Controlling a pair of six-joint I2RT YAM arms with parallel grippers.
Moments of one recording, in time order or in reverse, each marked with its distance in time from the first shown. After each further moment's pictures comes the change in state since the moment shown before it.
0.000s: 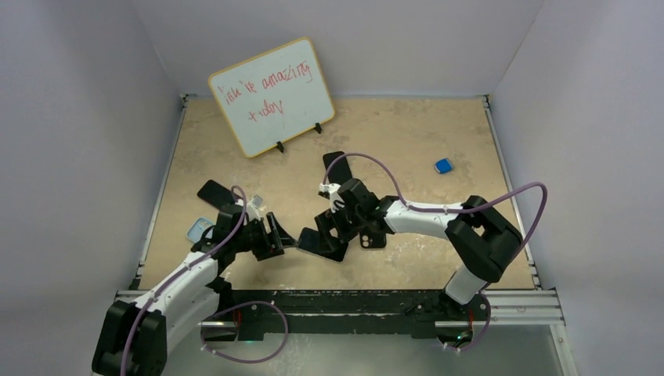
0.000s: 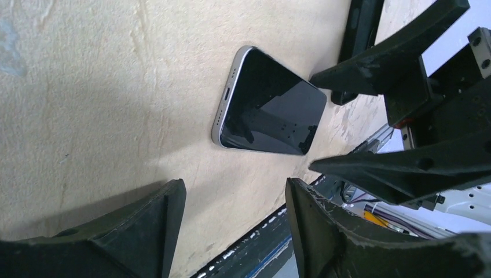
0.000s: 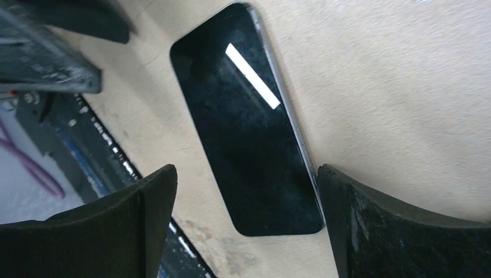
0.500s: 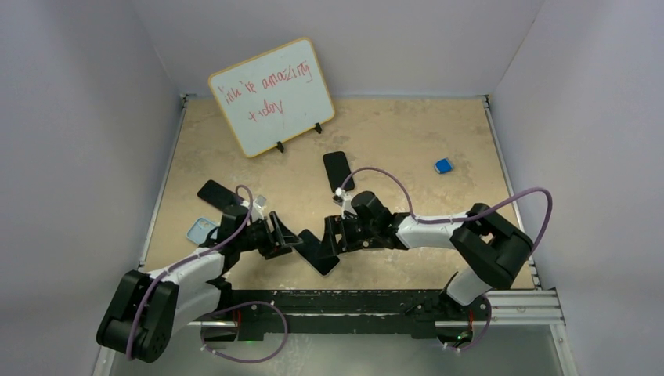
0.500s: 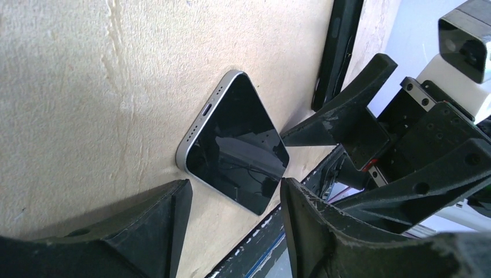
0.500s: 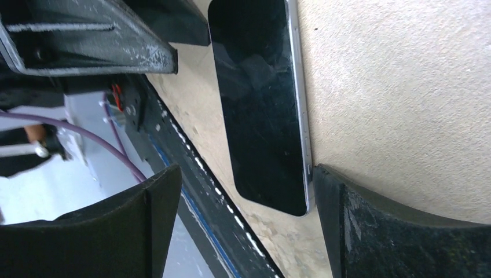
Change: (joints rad) left arm -0.008 0.181 -0.090 0.347 0.067 -0.115; right arm 0.000 -0.080 -0.236 0.317 -0.157 0.374
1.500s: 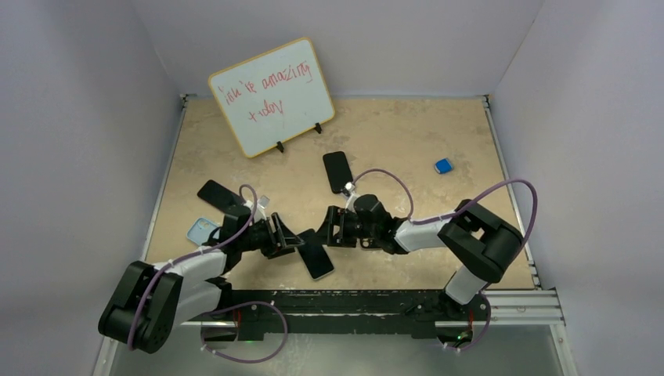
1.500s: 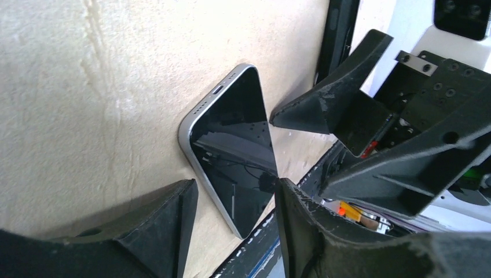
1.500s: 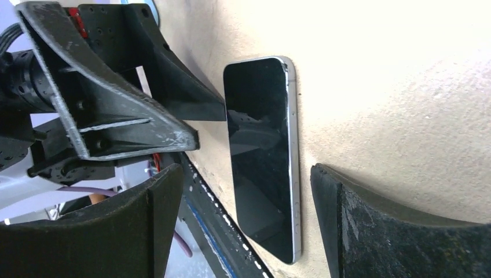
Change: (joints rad) left arm -0.018 0.084 -0.008 0.109 0.027 0.005; right arm 0.001 0.069 -0.087 0.366 0.133 0.309
